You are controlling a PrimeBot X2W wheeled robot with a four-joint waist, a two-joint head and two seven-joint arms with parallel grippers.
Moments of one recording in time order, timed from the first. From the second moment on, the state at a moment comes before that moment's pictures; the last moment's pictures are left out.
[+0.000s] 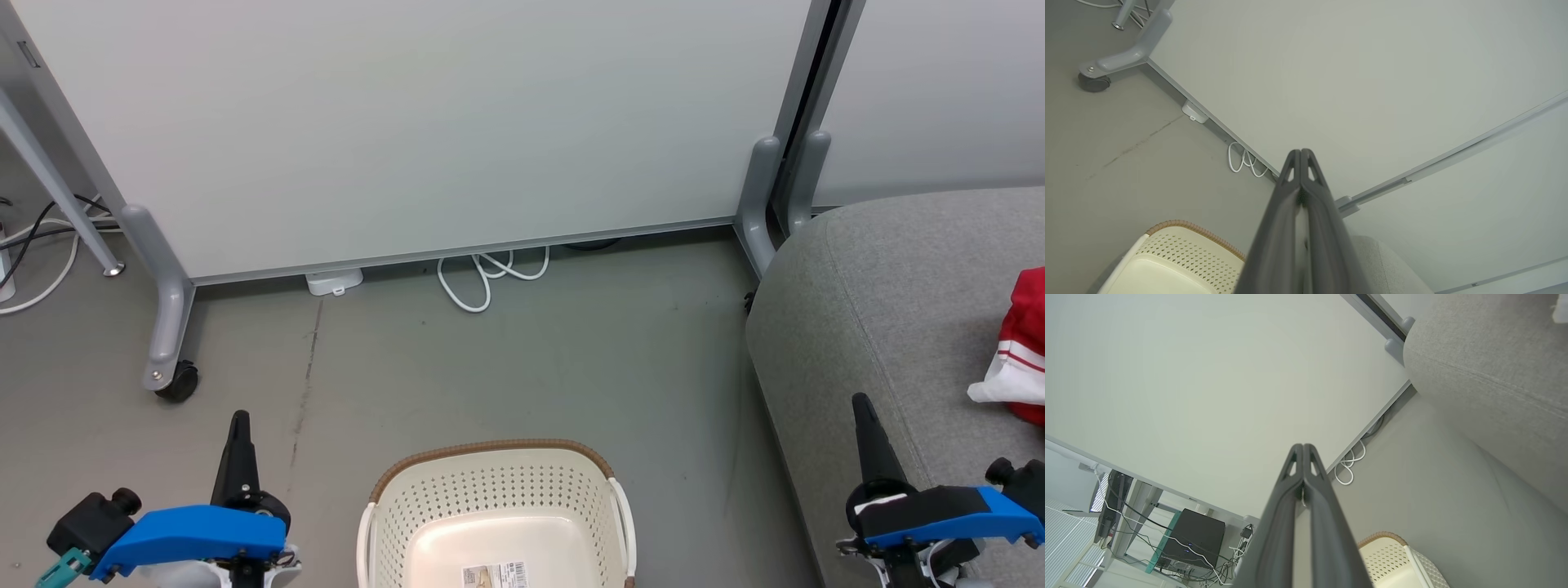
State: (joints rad) left arm -0.07 0.05 0.05 0.29 -0.97 -0.12 -0.05; right arm -0.10 -0.05 -0.08 0.31 0.96 0.13 -0.05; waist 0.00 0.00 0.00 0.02
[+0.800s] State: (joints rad) left arm -0.08 0.05 0.08 0.27 -1.22 -0.12 0.02; right arm -0.10 -0.05 -0.10 0.28 1.22 0.13 0.01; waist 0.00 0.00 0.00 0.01
